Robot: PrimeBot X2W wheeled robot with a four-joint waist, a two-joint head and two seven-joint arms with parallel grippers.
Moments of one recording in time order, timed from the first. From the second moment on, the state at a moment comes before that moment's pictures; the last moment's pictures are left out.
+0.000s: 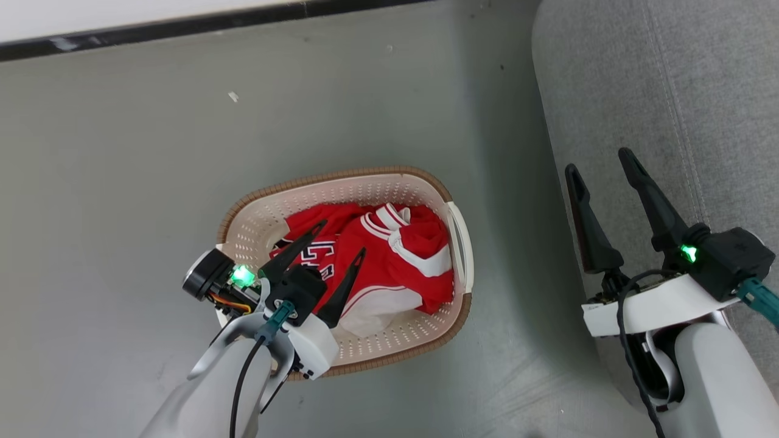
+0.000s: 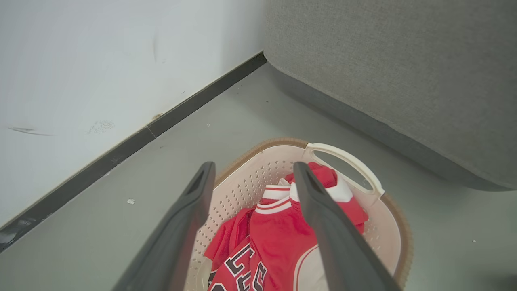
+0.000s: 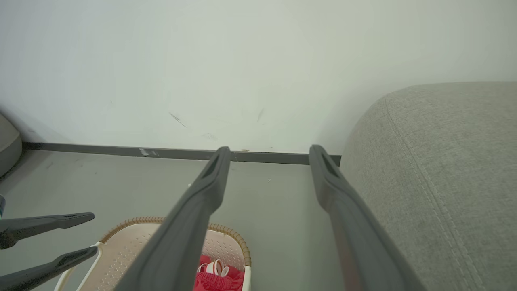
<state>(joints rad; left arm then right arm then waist) -0.50 0.06 -0.50 0.48 -0.01 -0.05 -0.24 -0.23 -0.04 0.05 -0.06 0.05 0.13 -0.25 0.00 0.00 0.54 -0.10</state>
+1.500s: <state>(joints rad) -0.79 0.06 -0.63 0.67 0.07 -0.11 -0.23 -0.53 -0.04 0.11 -0.09 0.14 0.13 -0.26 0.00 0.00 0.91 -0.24</state>
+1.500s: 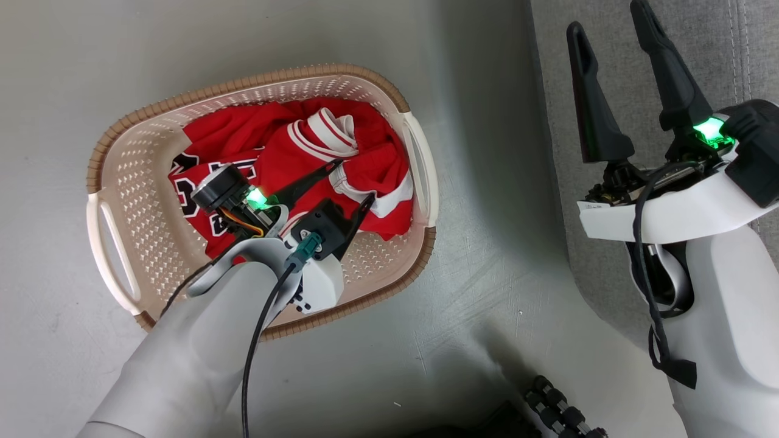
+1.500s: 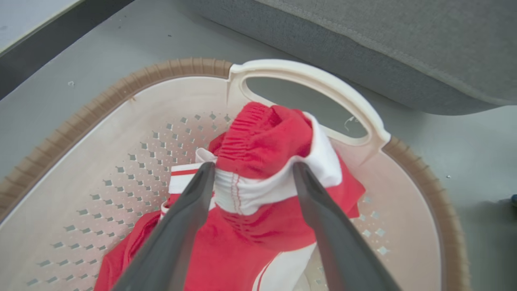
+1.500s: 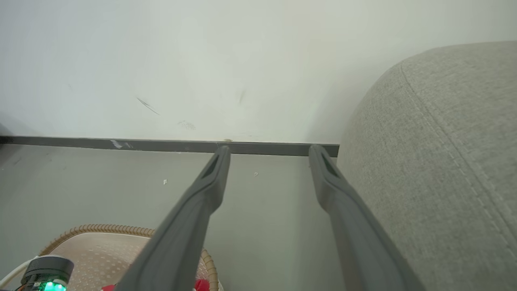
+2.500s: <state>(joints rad) -0.80 0.06 -0.57 0.67 -0.01 -0.08 -0.24 -0.56 -0.04 0.08 -0.04 0.12 0.13 -0.26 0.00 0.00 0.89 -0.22</state>
